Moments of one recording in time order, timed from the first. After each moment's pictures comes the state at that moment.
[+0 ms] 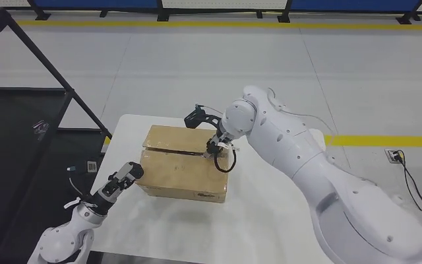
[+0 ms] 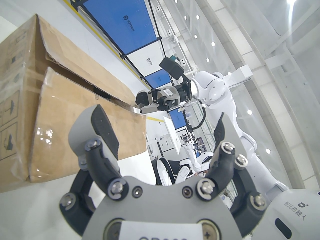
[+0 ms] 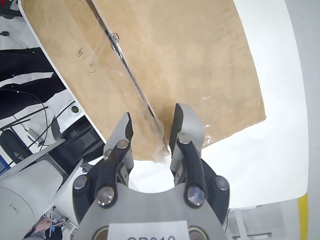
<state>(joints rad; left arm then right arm) 1.33 -1.05 -1.61 -1.60 -0.32 -0.52 -0.60 0.16 -1.65 0.25 -0.46 -0.15 -0.47 1.21</state>
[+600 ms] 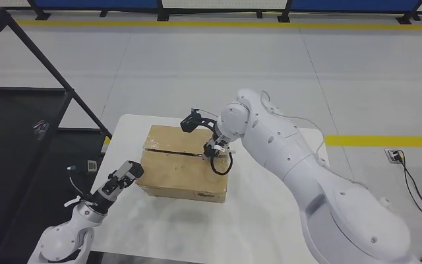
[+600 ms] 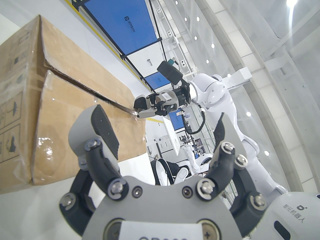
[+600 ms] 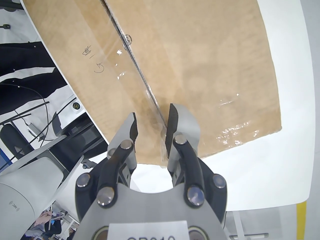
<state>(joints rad) 1.32 -1.06 -1.61 -1.59 -0.33 -0.51 -0.60 0.16 -1.72 0.26 -0.36 -0.18 -0.51 1.21</state>
